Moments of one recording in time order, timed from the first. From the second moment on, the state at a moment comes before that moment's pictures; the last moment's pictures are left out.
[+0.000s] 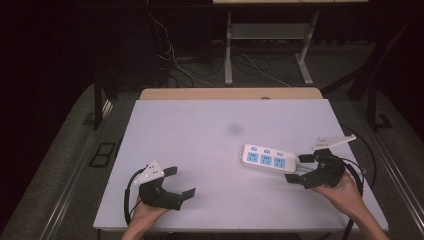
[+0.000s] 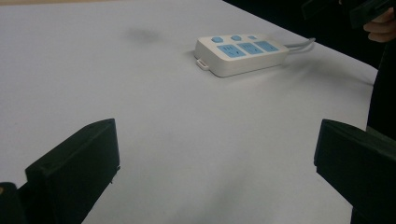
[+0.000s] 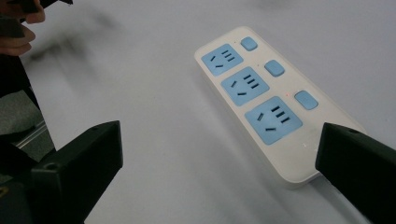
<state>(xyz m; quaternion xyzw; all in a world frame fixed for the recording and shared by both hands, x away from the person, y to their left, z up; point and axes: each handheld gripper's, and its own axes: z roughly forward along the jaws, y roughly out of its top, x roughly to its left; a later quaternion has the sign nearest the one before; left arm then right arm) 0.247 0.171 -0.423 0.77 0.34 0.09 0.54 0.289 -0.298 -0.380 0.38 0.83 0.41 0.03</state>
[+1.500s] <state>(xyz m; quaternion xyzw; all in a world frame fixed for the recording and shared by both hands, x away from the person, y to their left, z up) 0.250 0.171 -0.425 0.77 0.34 0.09 0.53 0.344 -0.285 -0.371 0.39 0.84 0.37 0.02</state>
